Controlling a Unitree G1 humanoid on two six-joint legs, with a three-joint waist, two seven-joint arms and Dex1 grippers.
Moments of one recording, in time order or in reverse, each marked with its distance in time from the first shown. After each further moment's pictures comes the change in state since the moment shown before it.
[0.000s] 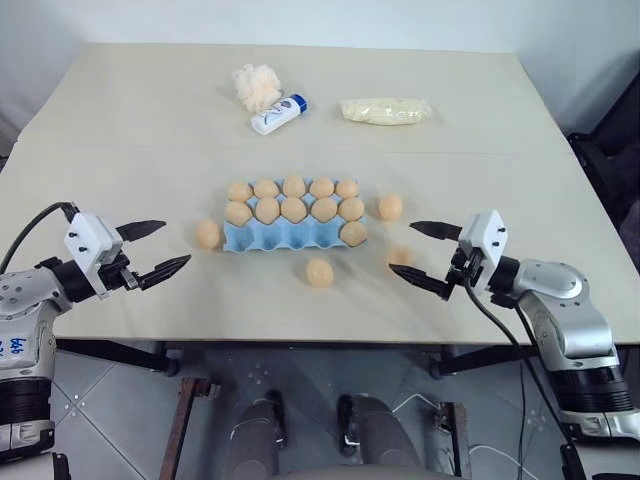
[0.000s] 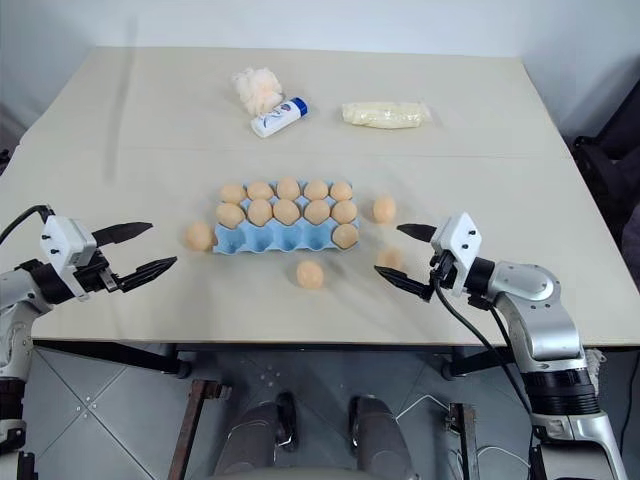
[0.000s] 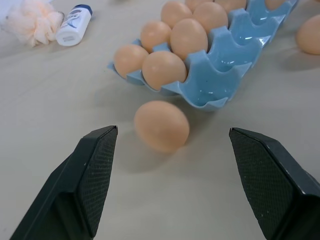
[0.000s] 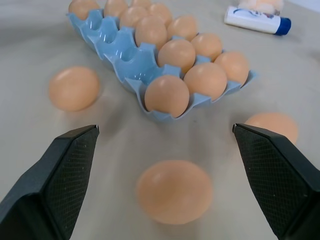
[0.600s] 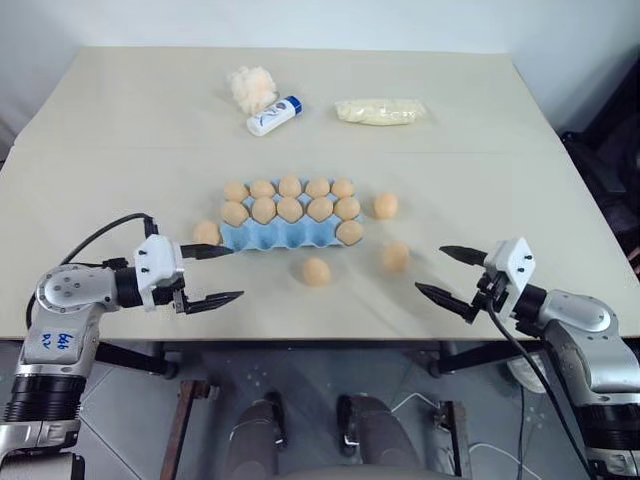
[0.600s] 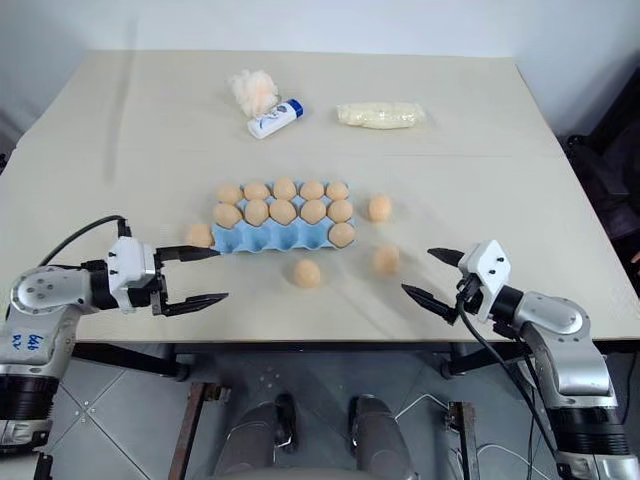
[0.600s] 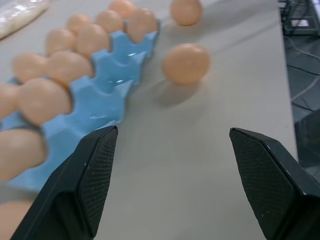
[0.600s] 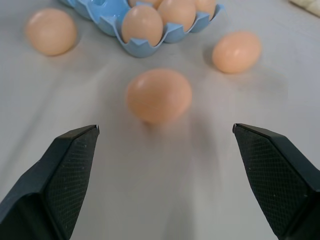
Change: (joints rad) left arm -0.013 -0.044 -0.204 -0.173 -0.004 -0.003 -0.168; right arm 0.125 -0.018 -0.065 -0.002 -0.016 -0.006 -0.041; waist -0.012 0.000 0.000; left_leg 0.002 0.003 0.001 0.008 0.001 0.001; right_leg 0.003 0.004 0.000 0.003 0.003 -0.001
